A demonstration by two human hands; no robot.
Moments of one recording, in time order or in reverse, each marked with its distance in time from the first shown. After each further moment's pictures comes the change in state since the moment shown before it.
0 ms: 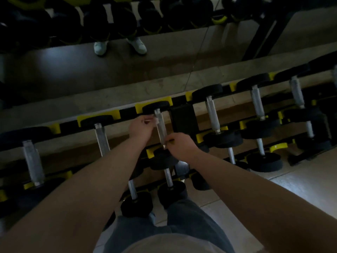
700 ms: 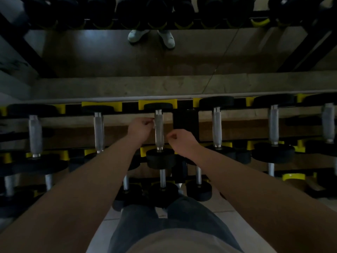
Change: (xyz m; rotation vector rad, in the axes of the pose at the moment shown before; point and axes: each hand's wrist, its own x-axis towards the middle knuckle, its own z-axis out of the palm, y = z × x) left_hand 0.007 -0.009 0.019 0.008 -0.003 -0.111; right_hand 0.033 0.018 -0.051 0.021 -0.182 -0.034
